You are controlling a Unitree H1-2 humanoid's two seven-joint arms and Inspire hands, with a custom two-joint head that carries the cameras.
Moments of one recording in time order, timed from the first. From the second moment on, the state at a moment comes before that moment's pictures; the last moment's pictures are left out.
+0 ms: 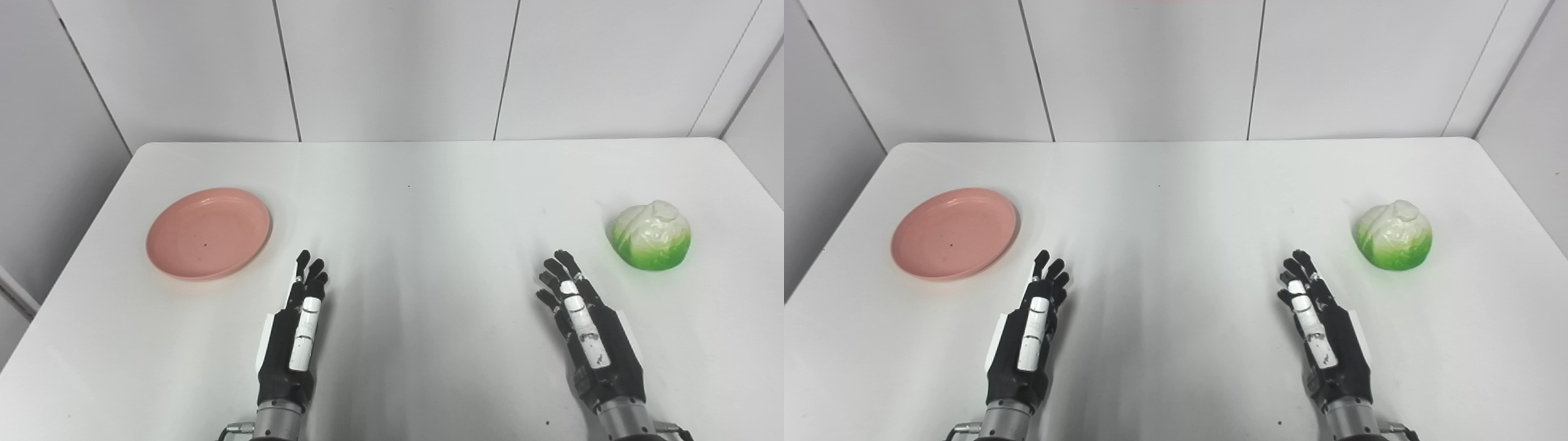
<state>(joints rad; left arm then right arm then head) 0.17 -0.15 -0.07 -0.26 0.04 0.06 -0.03 0.12 0.00 -0.02 -0.30 0.20 0.18 0.05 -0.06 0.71</state>
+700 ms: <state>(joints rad) 0.17 -0.15 -0.07 -0.26 0.03 0.06 -0.04 0.12 0.00 -0.02 -0.30 0.20 0.18 0.06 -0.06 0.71</state>
